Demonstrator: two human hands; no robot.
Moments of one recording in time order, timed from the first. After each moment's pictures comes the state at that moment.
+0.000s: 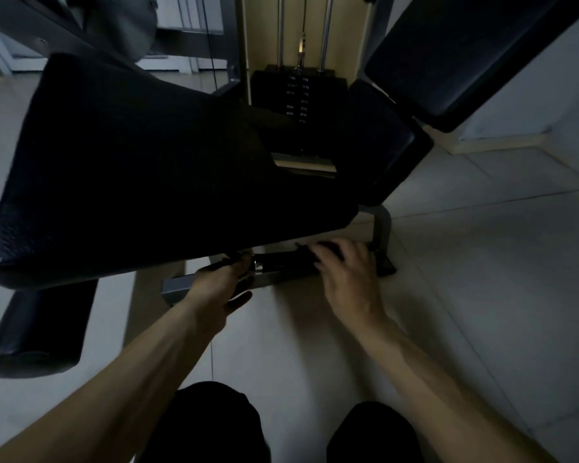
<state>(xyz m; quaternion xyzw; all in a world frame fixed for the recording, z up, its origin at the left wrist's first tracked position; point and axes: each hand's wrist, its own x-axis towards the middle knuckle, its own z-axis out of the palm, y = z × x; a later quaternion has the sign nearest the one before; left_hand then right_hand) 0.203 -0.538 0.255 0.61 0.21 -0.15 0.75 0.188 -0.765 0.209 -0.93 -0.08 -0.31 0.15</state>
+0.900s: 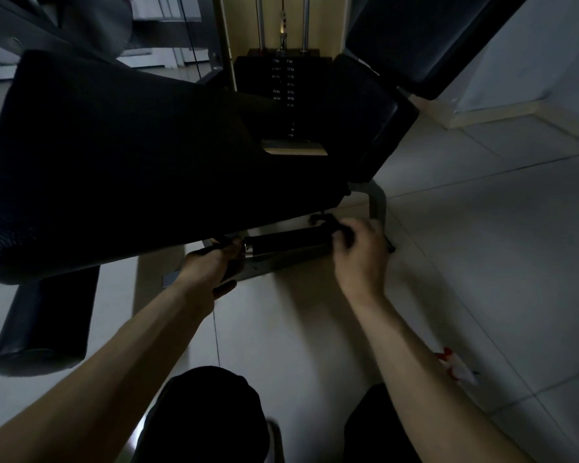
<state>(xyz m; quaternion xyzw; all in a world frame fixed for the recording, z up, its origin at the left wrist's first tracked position) 0.220 -0.524 0.224 0.68 0.18 -0.14 0.70 0.175 -0.770 0.225 -0.86 0.15 -0.30 0.38</state>
